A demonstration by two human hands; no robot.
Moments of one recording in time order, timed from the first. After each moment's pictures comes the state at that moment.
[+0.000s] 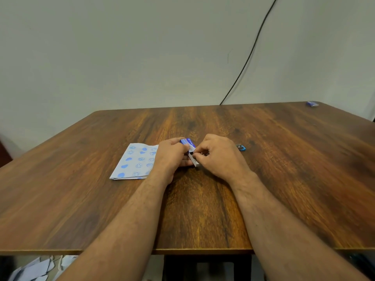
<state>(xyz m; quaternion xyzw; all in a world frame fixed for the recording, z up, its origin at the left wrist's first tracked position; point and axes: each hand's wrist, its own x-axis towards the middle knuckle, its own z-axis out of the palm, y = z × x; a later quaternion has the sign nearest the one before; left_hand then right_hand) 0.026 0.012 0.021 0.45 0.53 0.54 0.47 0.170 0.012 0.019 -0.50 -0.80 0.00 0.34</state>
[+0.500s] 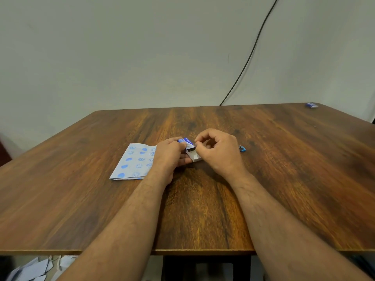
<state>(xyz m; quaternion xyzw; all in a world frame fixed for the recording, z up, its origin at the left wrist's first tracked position) 0.022 0.021 0.018 0.40 0.51 0.57 0.50 0.168 0.011 0.018 -0.44 -0.72 0.14 0.52</state>
